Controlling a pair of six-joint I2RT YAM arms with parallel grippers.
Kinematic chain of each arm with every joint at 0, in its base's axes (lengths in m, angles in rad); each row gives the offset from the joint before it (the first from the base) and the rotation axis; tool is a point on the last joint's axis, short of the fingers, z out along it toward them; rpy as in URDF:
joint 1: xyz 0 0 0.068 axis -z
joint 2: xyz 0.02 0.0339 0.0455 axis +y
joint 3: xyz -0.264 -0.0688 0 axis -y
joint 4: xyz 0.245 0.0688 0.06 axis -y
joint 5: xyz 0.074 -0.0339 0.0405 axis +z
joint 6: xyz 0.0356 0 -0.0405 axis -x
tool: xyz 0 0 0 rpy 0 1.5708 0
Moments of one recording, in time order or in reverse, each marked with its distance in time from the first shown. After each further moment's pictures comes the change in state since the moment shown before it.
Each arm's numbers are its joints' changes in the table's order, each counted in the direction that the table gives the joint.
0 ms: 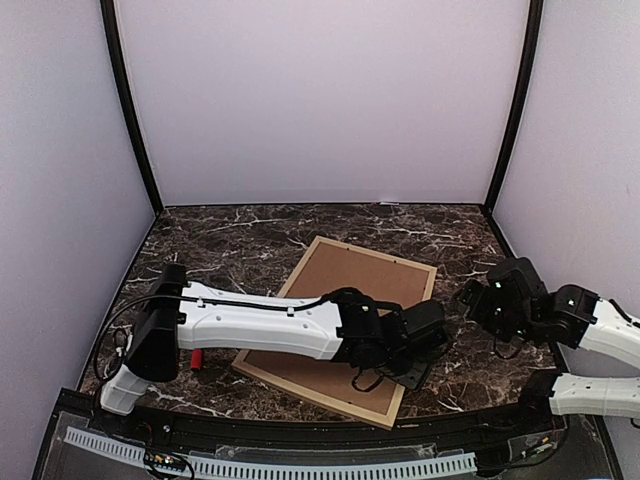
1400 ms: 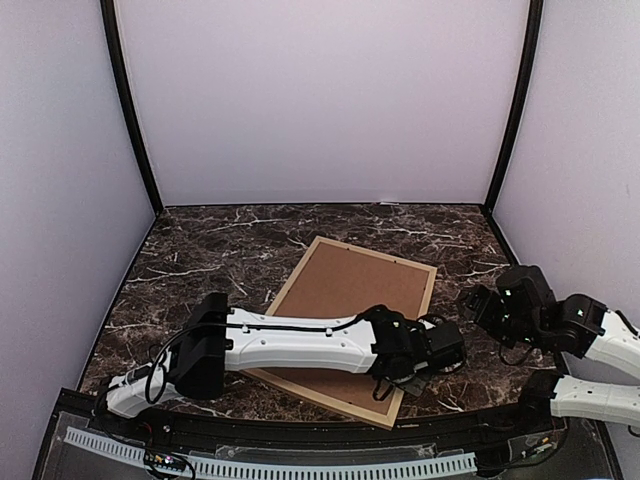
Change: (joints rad) left arm 0.018 0.285 0.346 -0.229 0.112 0.031; right arm 0.005 -0.106 -0.047 -0.026 0.022 -0.009
